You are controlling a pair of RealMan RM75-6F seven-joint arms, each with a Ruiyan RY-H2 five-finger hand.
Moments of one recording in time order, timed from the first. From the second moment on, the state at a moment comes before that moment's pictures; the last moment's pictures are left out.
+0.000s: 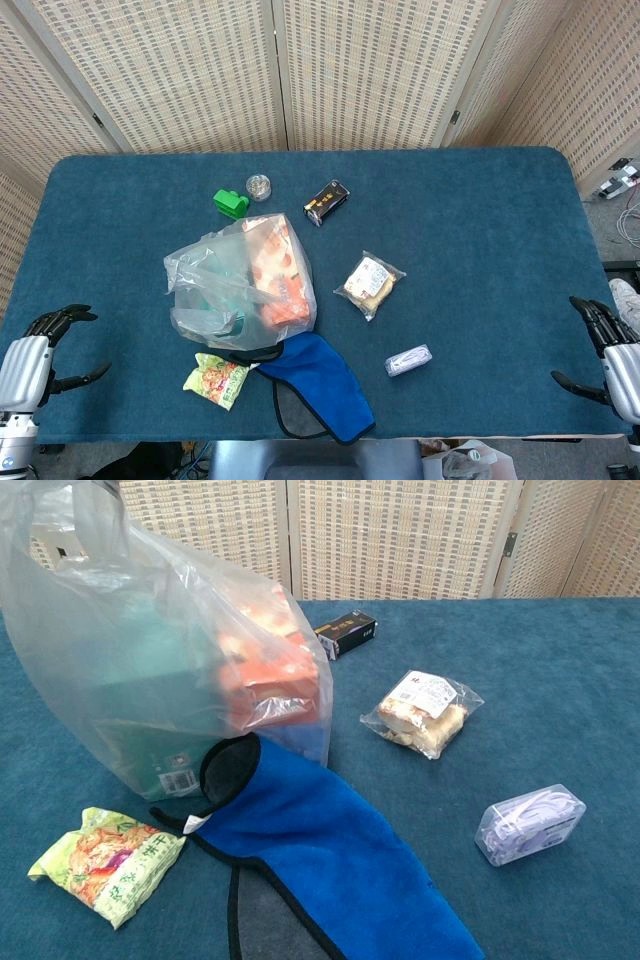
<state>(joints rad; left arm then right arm) -0.10 -1.09 -0.05 -1.82 1.49 1.52 -0.12 0.00 -1.04 -0.01 -1.56 -1.62 1.60 0.23</state>
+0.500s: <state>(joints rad) -0.14 -1.04 -0.06 -1.85 1.52 1.44 -0.28 0.02 -0.98 0.06 -1.61 -1.65 1.68 0.26</state>
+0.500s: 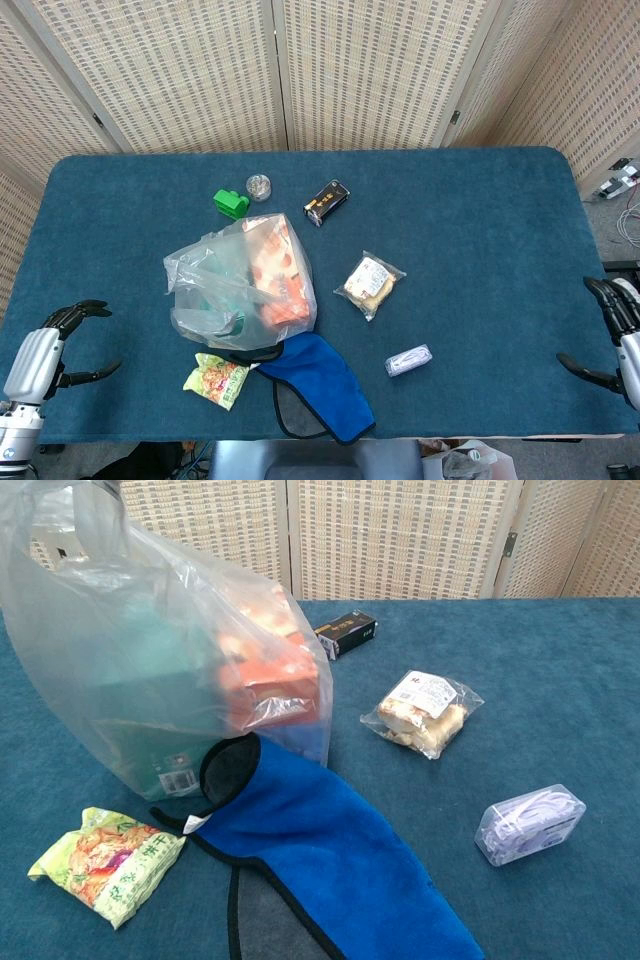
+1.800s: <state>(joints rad) -0.51 -0.84 -0.03 -1.96 1.70 1.06 -1.02 0.18 -0.76 0.19 -1.88 -1.62 1.58 0.25</state>
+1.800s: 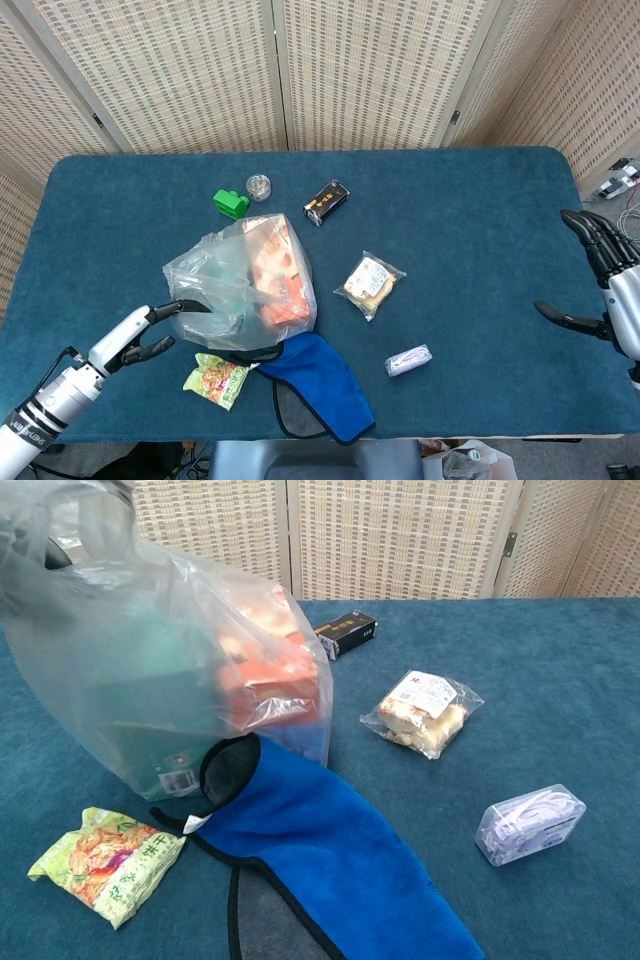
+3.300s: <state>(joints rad) -0.72 -0.92 0.09 -1.90 1.85 1.17 -1.63 0.73 -0.78 0.39 -2.10 -1.39 0.93 0.29</state>
